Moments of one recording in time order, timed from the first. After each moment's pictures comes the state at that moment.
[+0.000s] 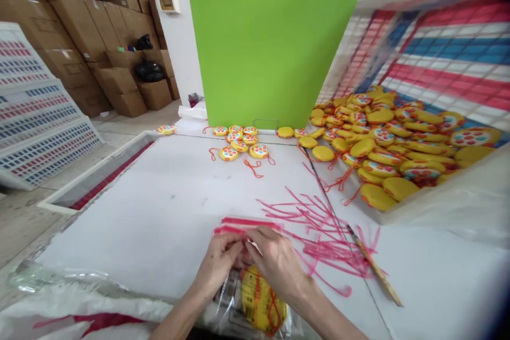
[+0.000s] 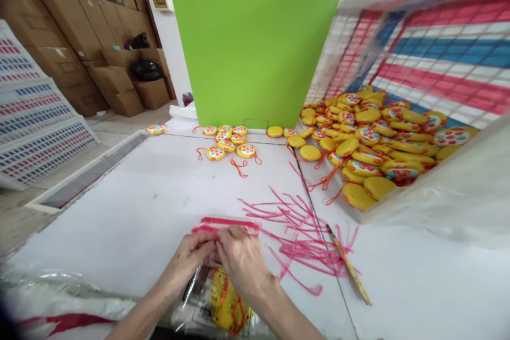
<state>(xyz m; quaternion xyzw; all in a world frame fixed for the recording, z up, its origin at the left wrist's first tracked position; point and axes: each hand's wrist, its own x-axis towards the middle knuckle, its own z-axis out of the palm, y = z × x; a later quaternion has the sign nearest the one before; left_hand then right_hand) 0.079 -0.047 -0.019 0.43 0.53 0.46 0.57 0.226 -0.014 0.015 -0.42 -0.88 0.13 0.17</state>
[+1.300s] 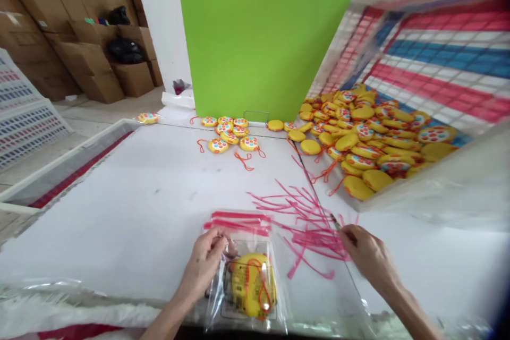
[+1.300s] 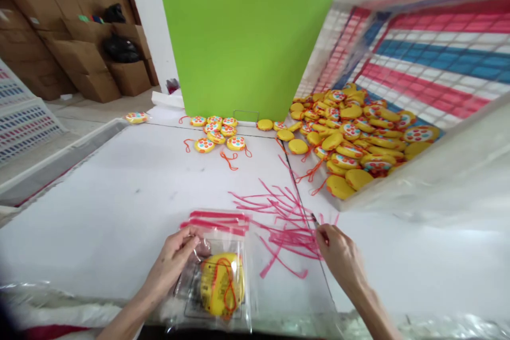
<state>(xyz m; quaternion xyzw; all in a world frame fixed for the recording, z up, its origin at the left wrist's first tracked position) 0.069 -0.055 -0.025 0.43 0.56 0.46 0.54 0.425 0.014 -0.023 -0.69 -0.70 0.04 0.17</state>
